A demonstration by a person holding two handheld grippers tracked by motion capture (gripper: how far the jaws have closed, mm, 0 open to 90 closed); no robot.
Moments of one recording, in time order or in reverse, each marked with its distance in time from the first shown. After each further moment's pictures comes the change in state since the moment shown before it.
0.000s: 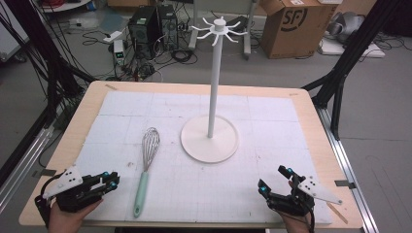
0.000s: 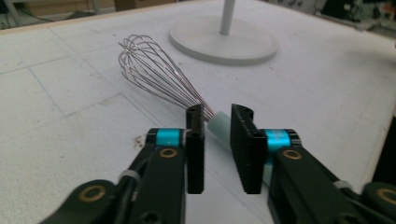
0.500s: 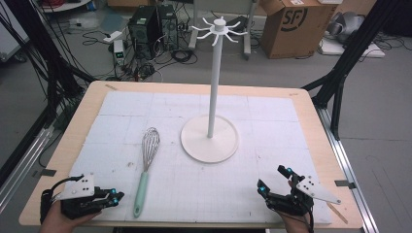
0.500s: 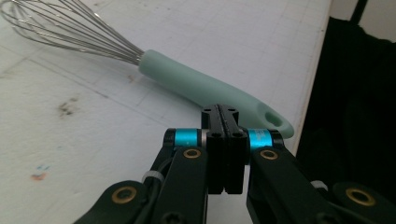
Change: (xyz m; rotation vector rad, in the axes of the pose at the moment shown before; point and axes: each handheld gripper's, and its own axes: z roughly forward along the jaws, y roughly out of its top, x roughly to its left) left arm -0.005 -0.006 0.010 0.247 -0.268 0.153; right arm 0.001 0.000 0.002 0.009 -0.006 -0.022
